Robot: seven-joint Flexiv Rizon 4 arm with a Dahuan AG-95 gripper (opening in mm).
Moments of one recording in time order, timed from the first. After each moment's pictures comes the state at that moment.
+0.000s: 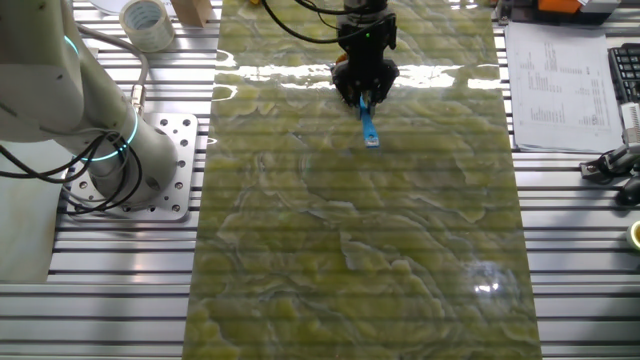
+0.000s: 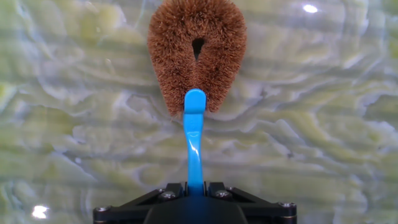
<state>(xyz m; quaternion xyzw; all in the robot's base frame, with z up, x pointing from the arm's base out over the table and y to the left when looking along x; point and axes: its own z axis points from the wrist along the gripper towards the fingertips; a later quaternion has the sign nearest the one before) 0.442 0.088 0.055 0.73 -0.65 0.16 0.14</state>
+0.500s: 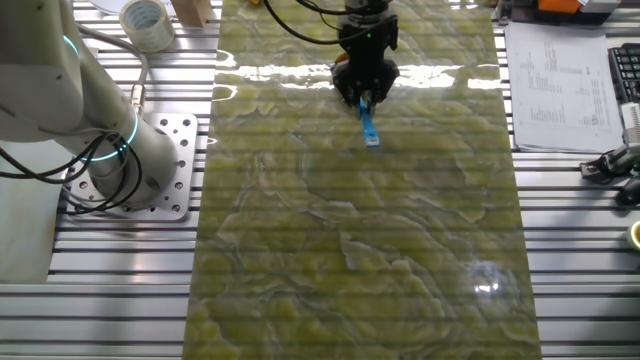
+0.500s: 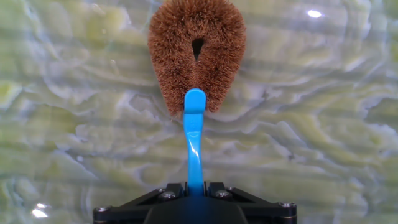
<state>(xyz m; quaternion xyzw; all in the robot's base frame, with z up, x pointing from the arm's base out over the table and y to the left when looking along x) 0.442 0.088 0.055 0.74 -0.63 0.18 0.14</state>
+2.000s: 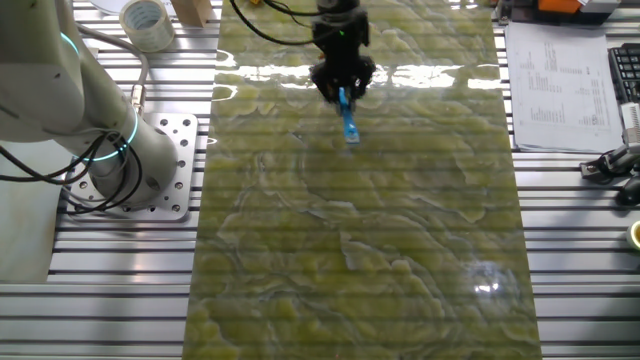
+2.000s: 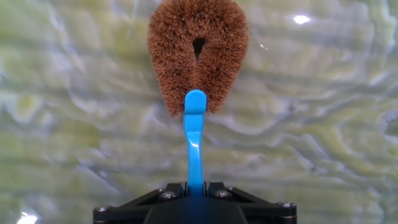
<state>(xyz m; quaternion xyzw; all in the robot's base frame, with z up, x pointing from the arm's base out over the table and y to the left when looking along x) 0.399 0.110 0.050 0.73 -0.65 0.18 0.13</state>
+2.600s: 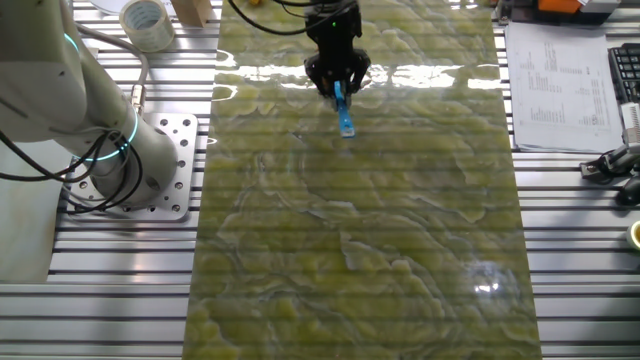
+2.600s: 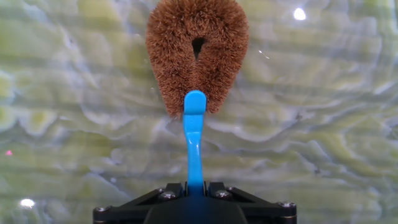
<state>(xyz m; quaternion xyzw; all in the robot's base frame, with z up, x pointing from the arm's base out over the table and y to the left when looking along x) 0.404 0.110 0.052 0.73 -0.63 0.20 0.14</state>
